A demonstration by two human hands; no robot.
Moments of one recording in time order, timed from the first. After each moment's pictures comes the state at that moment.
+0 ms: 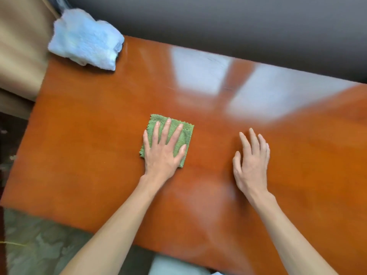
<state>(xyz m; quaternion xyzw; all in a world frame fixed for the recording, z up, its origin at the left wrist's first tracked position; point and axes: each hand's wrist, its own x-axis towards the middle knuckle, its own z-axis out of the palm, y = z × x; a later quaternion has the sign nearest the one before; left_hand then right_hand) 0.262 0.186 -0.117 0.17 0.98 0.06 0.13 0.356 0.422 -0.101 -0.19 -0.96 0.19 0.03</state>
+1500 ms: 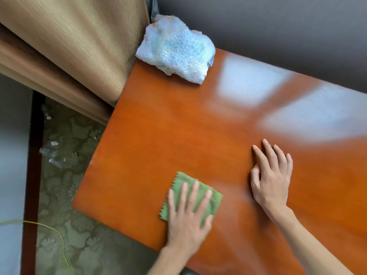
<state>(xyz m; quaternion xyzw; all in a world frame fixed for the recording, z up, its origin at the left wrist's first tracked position) 0.339 0.028 -0.115 0.18 0.97 0.04 0.17 0.266 0.275 -0.135 -0.08 -0.99 0.12 0.07</state>
